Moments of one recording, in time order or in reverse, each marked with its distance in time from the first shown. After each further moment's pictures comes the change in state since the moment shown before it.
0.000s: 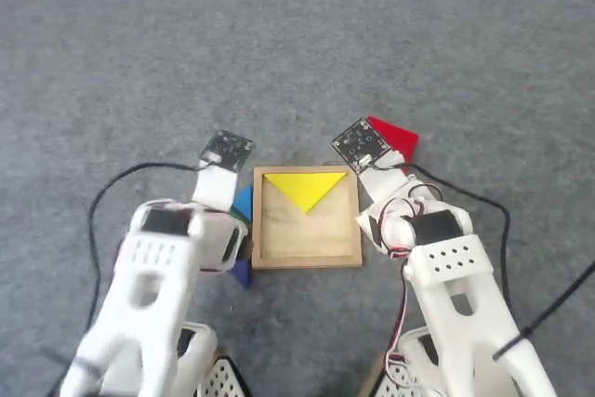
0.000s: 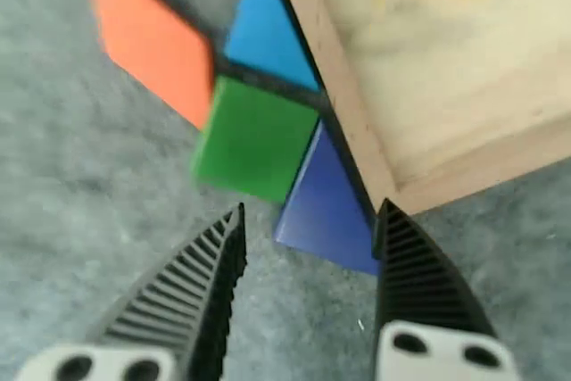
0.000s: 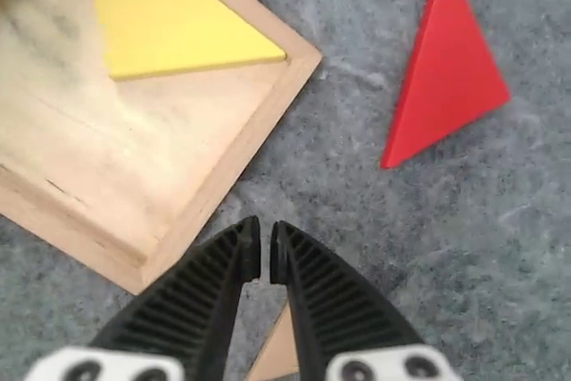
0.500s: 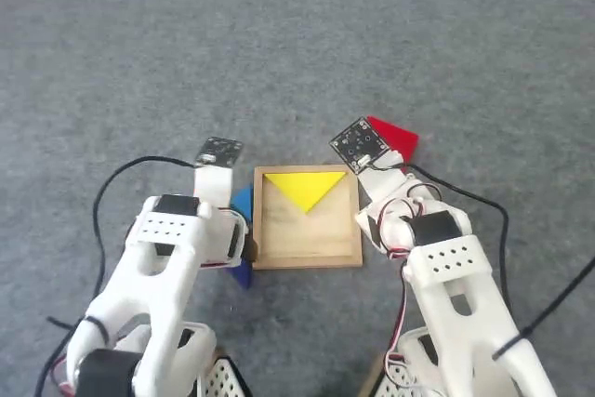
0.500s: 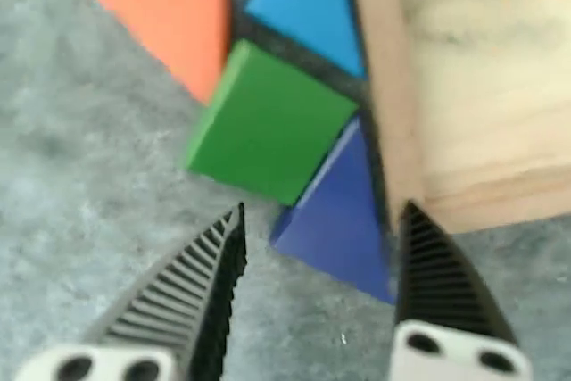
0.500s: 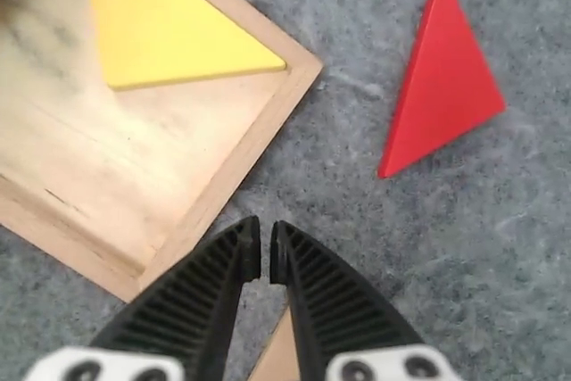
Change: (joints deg) left arm -2.1 11.5 -0.5 -4.4 10.0; right arm -0.1 0.0 0.1 -1.1 0.0
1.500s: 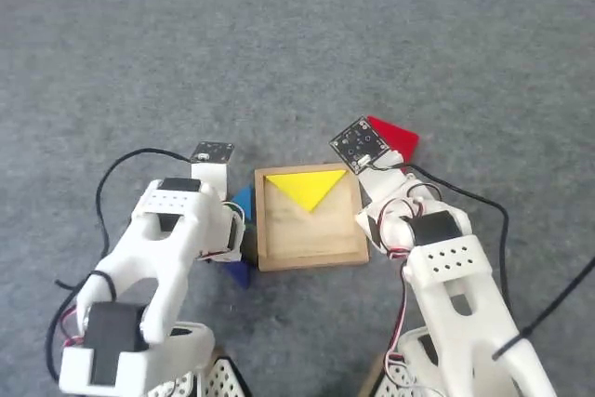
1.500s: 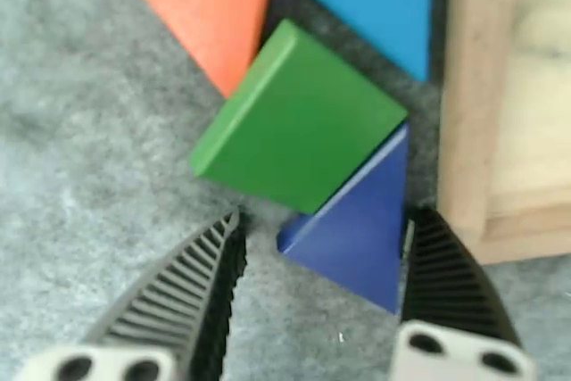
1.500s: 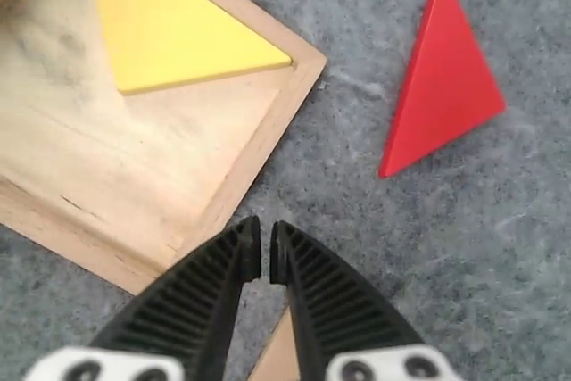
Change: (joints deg) left arm -1.1 16.2 -7.0 0.4 3.4; right arm 0.0 0.0 0.0 0.0 0.0
